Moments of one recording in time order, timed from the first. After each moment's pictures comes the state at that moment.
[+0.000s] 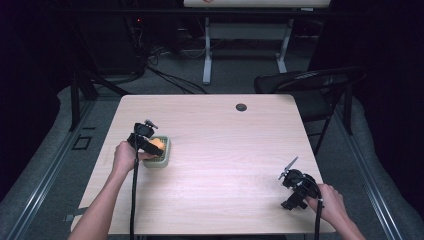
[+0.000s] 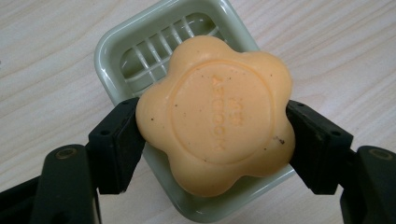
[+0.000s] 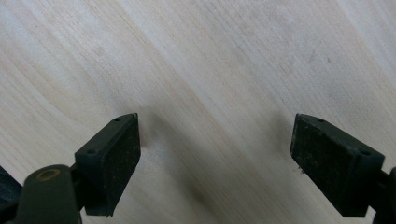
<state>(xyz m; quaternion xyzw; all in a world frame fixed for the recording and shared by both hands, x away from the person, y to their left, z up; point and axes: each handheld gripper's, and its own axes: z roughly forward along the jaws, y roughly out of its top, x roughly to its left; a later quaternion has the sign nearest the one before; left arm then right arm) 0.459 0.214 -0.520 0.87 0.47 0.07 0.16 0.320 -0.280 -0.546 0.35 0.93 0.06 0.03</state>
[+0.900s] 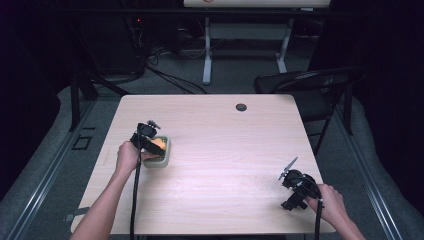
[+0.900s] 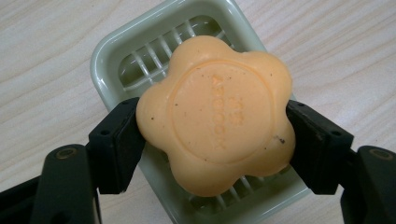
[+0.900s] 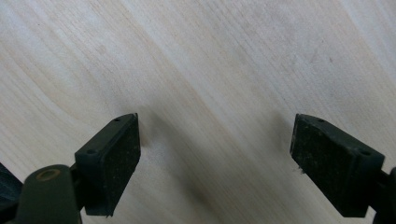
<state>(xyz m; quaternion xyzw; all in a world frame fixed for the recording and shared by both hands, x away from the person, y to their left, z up) 0.464 0.207 -0.528 0.87 0.47 0.09 0.15 0.319 -0.280 -0.545 0.35 0.93 0.06 0.03</state>
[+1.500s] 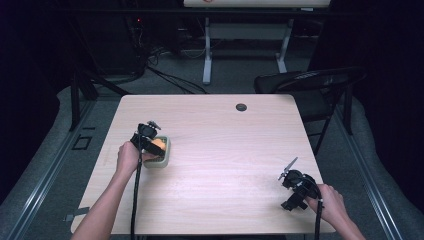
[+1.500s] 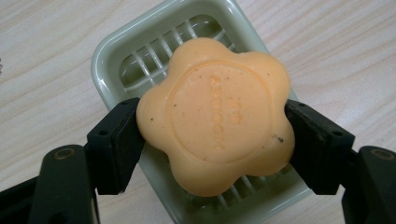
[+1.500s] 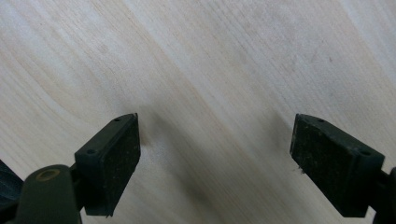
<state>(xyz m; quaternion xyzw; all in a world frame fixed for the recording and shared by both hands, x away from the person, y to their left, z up) 0.462 0.206 -0.528 0.86 0.47 0.10 0.15 0.319 -0.279 -0.544 0.35 0.94 0.05 0.03</state>
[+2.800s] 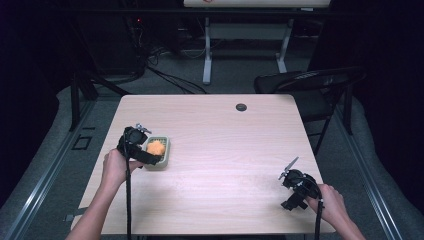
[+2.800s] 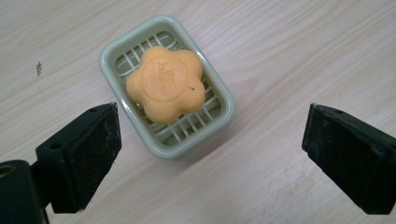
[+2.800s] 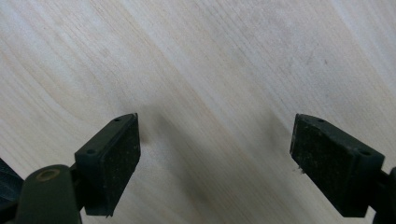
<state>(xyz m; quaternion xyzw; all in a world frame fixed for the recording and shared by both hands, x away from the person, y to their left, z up) 0.390 0.213 -0.470 0.86 0.44 0.13 0.22 0.317 -0.280 -0.542 0.35 0.93 0.06 0.03</state>
